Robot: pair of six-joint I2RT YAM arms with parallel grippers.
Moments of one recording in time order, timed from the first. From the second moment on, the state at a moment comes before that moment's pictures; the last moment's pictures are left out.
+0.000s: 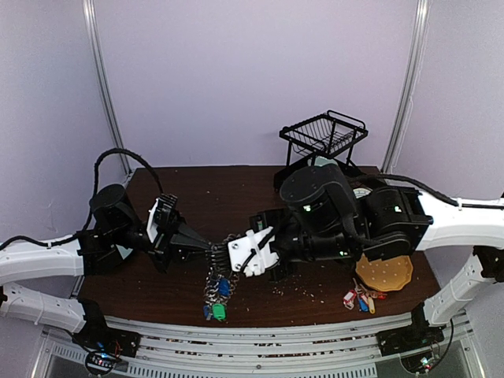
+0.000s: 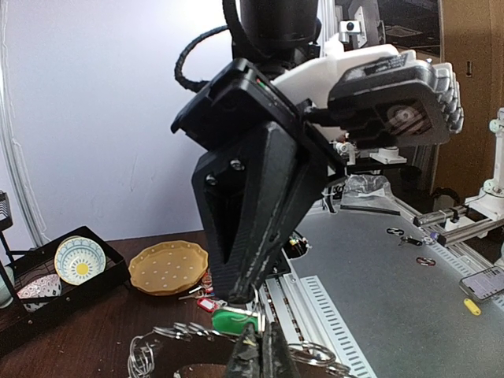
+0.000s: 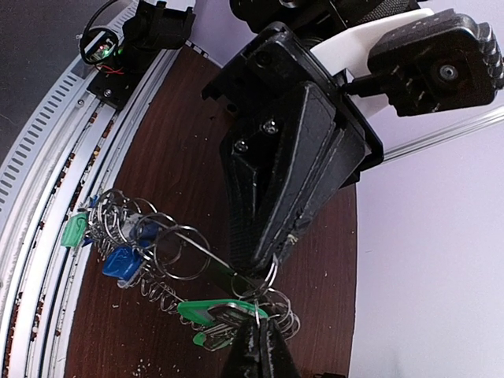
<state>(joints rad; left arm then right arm) -0.88 1.03 0.59 0.52 0.91 -0.02 1.41 1.47 1.47 -0.53 0.22 -0.79</state>
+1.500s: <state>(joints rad) -0.88 1.07 0.56 0.71 0.97 -0.16 1.44 1.40 1.36 -0.42 0.20 -0.92</state>
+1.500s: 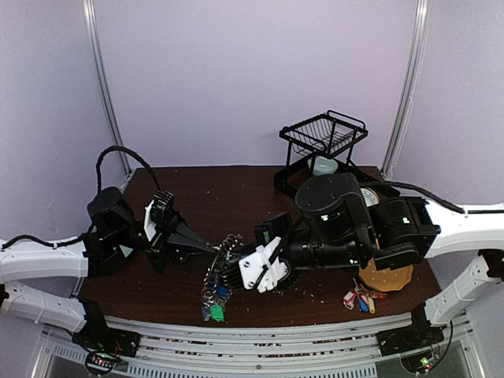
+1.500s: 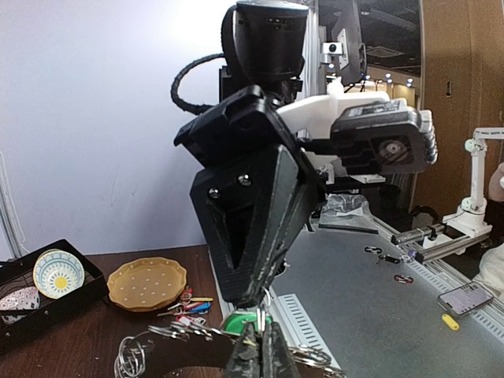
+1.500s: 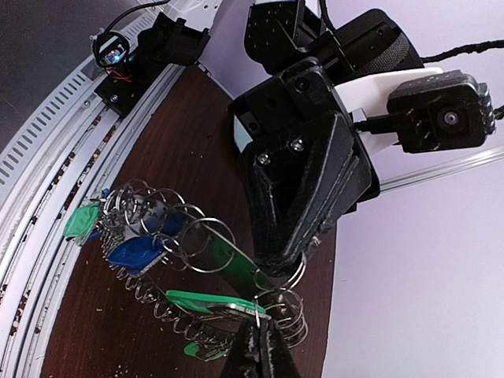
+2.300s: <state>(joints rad) -0.88 1.07 0.56 0.71 0.97 -0.16 1.44 1.42 1.36 -0.38 0.23 -0.96</state>
